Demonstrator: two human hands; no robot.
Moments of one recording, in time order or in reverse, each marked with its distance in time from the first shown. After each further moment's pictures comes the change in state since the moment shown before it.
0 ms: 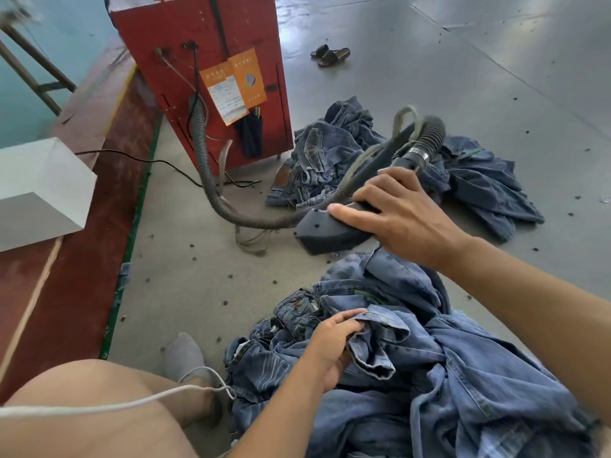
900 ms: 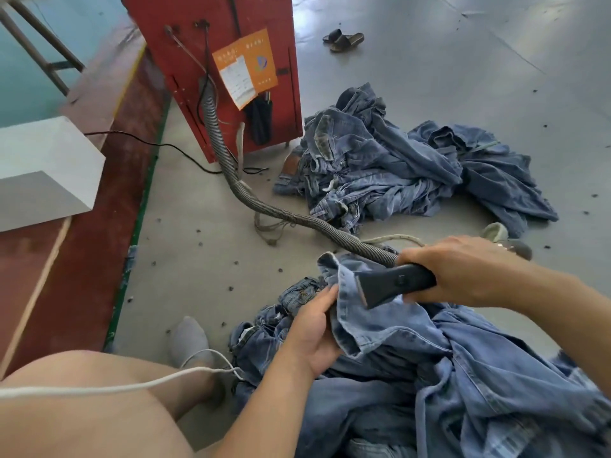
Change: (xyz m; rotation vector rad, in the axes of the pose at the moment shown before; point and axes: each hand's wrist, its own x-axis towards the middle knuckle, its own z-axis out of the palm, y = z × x) left_hand -0.026 0.025 -0.015 -0.335 -0.179 0.053; right_hand -0.056 -0.015 -0.025 0.330 -0.857 0.391
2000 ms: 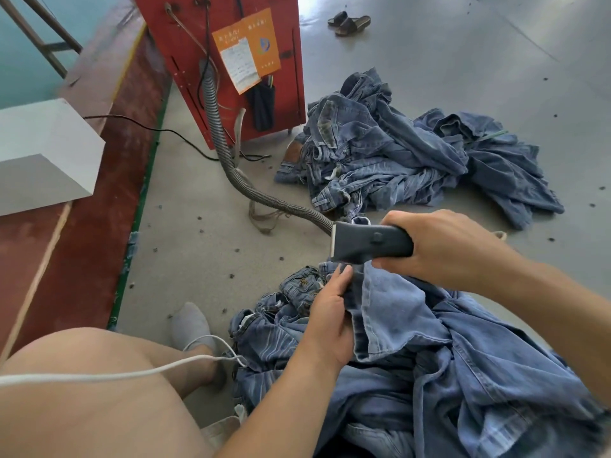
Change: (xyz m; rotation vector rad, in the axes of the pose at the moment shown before) left_hand 0.002 -0.018 0.028 -0.204 -0.056 0.095; right_hand 0.006 -0.044 -0.020 0.170 0.228 0.115
